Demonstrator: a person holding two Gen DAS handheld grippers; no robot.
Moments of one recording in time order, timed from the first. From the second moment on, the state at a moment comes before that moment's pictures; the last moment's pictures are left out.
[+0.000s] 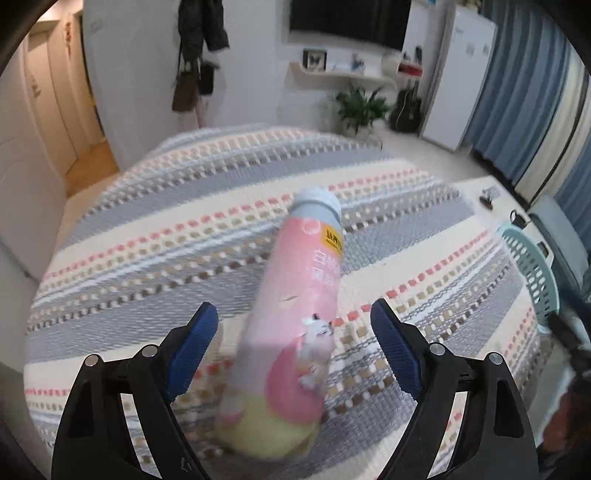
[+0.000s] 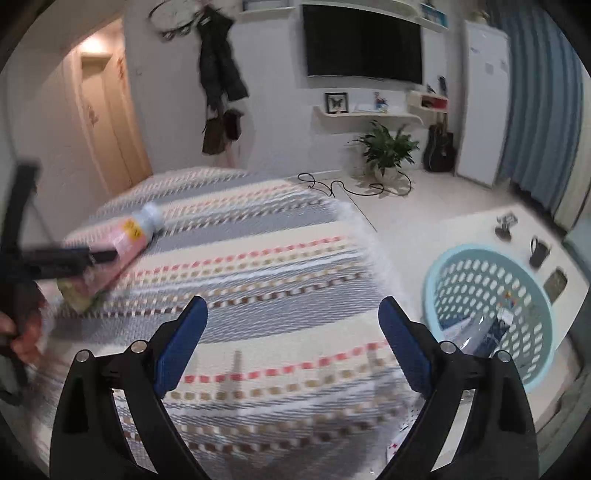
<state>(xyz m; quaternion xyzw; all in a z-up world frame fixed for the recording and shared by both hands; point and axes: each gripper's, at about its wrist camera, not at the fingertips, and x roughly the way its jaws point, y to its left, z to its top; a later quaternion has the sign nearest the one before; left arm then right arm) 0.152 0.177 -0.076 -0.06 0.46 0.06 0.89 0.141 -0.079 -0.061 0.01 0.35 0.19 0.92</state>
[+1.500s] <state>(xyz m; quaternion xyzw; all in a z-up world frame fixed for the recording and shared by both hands) 0.243 -0.157 -0.086 -0.06 0.41 -0.22 0.88 0.176 -0.337 -0.108 0.13 0.41 -0.02 0.90</state>
